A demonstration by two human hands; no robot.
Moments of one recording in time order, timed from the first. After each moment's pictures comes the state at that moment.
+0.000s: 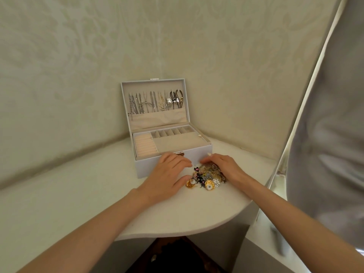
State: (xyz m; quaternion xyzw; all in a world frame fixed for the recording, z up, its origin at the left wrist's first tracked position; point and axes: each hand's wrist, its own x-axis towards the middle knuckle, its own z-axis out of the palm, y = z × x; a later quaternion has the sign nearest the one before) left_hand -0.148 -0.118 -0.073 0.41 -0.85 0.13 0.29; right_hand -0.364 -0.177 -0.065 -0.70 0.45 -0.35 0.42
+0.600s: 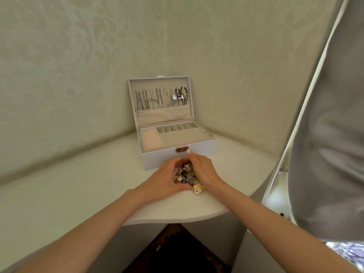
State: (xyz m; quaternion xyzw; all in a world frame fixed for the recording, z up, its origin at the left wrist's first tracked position) left_hand -0.141 -0.077 -0.072 0.54 -0.76 -0.20 0.29; right_hand -0.287 -0.130 -0.067 -0.69 0.45 -0.41 0.39
